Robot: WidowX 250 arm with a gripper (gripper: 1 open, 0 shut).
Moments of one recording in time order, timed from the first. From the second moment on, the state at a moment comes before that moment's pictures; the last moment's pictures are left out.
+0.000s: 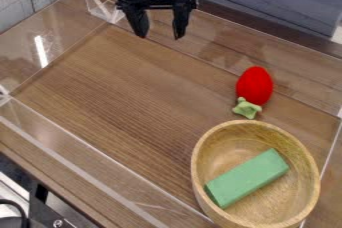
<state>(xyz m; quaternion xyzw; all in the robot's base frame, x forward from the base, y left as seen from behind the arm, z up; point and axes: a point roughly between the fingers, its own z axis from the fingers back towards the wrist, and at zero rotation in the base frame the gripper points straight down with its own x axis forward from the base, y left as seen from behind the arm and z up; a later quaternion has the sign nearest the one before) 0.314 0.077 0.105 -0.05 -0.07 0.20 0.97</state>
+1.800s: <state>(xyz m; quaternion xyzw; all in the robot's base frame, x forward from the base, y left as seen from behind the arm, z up) 0.330 0.161 0.089 -0.02 -0.17 0.11 0.98</state>
